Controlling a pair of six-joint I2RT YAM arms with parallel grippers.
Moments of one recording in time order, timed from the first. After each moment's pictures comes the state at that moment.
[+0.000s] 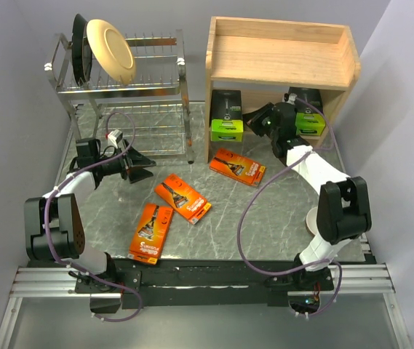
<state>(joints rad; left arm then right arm) 0.13 1.50 0.82 0.03 1.21 -0.74 0.23 1.66 1.20 0.19 -0.12 0.99</state>
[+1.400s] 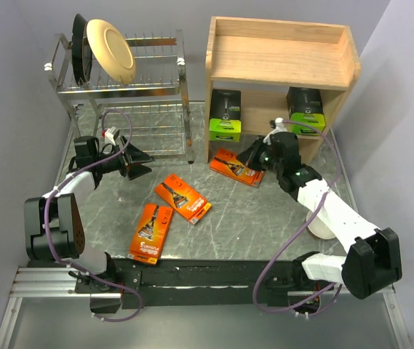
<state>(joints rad) 0.14 1.50 0.82 0.12 1.15 -0.81 0.37 1.23 0.91 -0.12 -0.17 0.69</state>
